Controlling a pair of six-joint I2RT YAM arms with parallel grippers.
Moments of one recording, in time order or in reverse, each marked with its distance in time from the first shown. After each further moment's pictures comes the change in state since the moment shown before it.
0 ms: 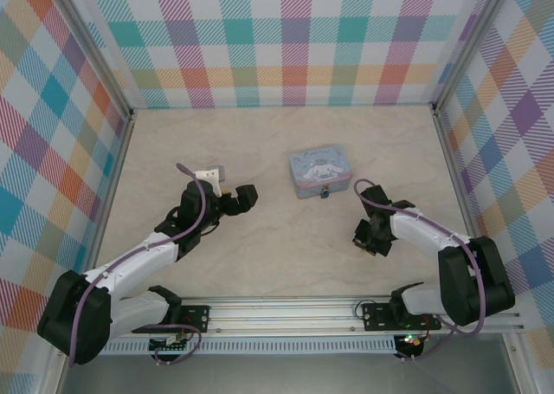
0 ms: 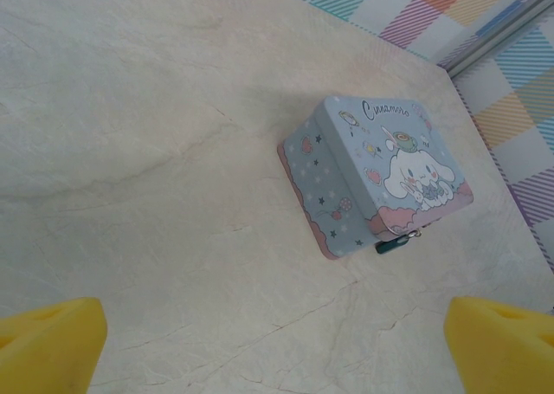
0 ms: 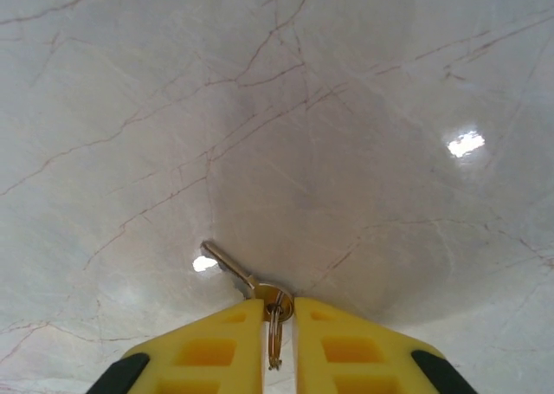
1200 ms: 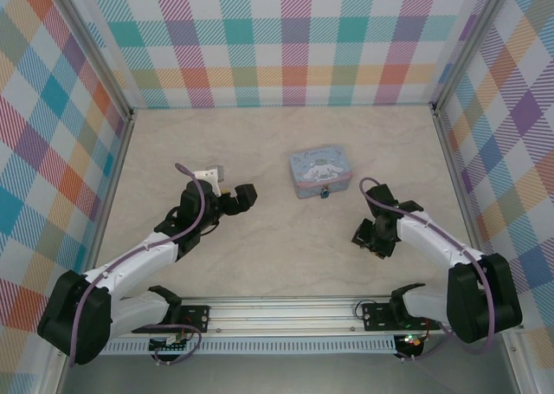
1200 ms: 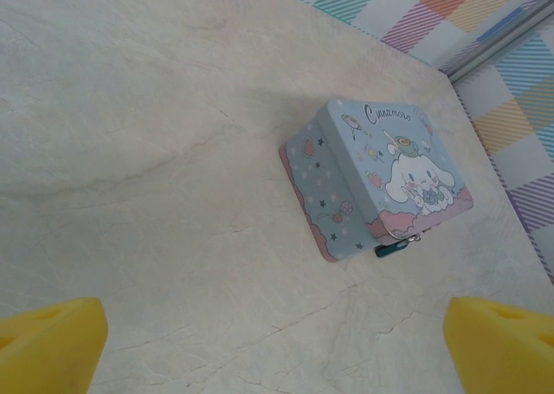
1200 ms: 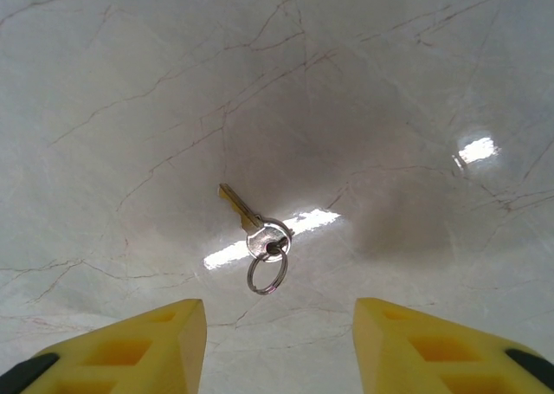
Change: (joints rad) left arm 0.005 0.000 0.000 0.000 0.000 -0.018; right arm -0.013 -0.101 0.014 -0.088 -0.026 -0.026
